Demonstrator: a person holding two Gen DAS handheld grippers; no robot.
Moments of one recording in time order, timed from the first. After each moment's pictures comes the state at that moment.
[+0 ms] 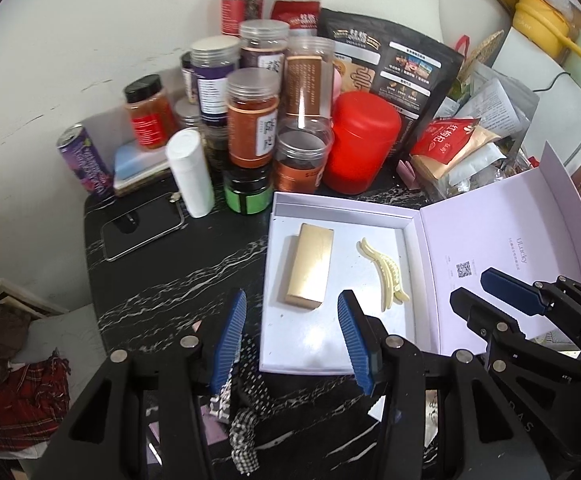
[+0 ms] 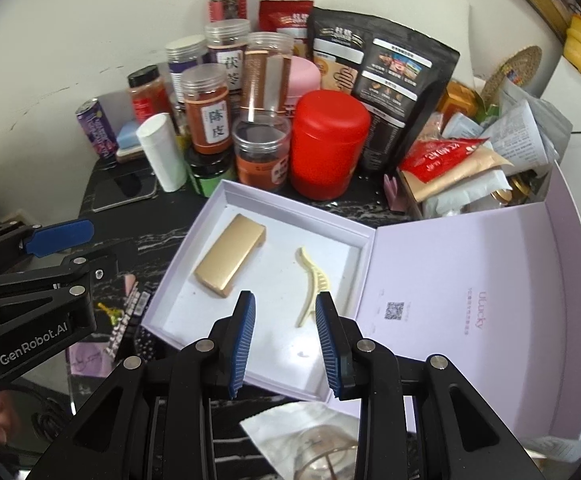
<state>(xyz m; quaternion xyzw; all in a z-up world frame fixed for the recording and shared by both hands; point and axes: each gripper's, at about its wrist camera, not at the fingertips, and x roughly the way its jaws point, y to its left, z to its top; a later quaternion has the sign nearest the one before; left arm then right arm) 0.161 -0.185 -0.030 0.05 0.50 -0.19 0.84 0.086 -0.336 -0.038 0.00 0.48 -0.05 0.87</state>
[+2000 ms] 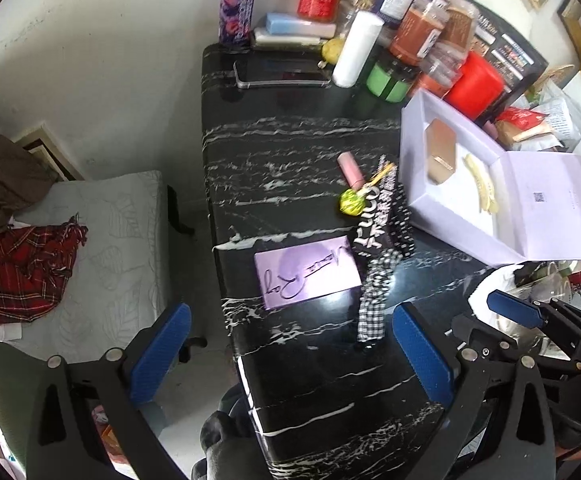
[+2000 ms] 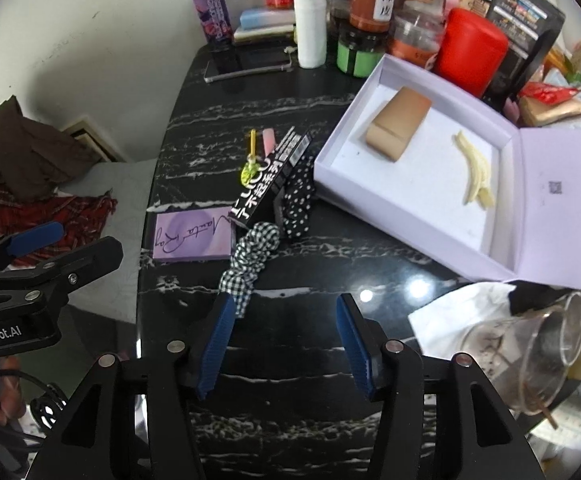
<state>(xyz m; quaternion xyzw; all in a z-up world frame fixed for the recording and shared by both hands) 0.065 0.004 -0.134 -0.05 0.57 -0.09 0.81 0.010 -0.188 -0.137 0.00 0.57 0.06 0.82</state>
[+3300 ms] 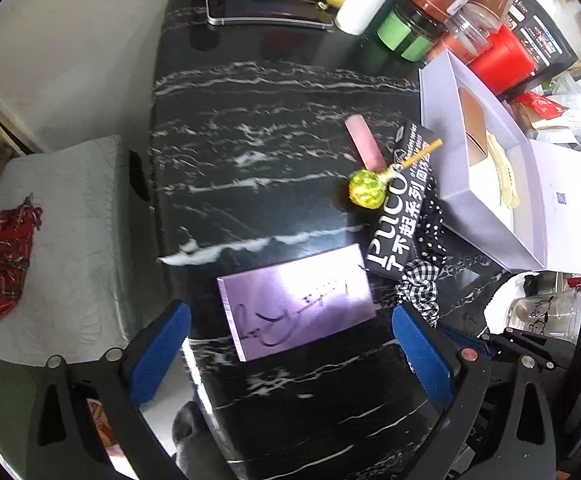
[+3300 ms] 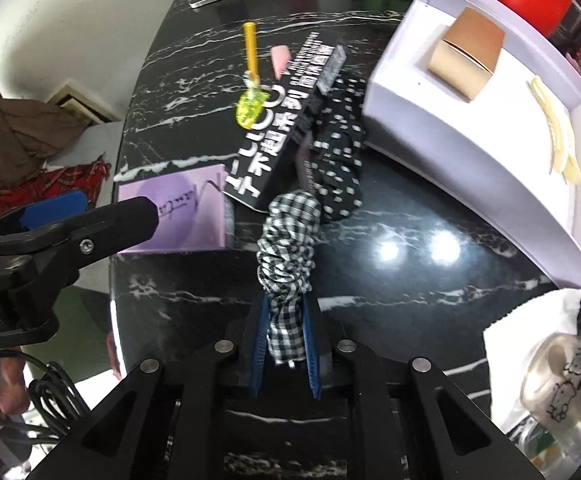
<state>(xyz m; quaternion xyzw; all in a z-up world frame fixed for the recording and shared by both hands) 0.118 -0.009 -0.205 -0.08 0.63 -0.13 0.76 0.054 -0.178 -0.215 0.03 0.65 0.08 0.76</state>
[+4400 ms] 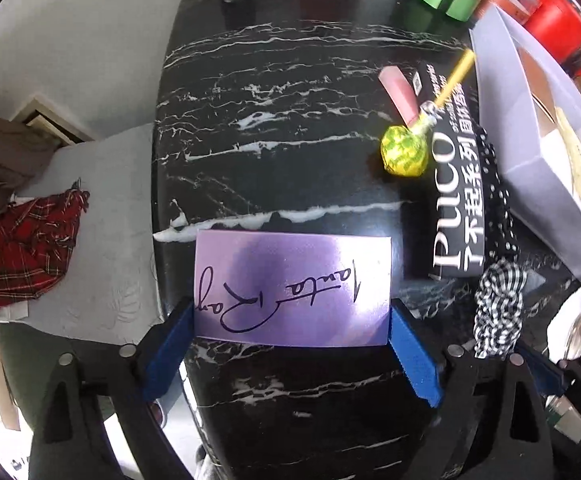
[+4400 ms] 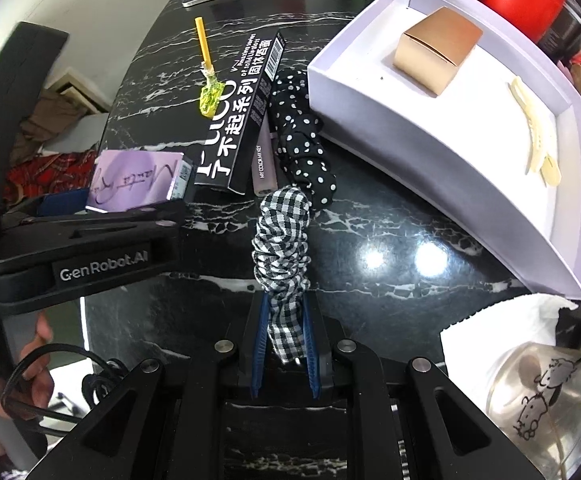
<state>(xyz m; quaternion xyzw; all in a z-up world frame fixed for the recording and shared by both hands) 0.102 -0.050 -0.236 0.01 0.65 -0.01 0.76 0.037 -0.214 -0.206 -0.01 0.64 0.08 0.77</state>
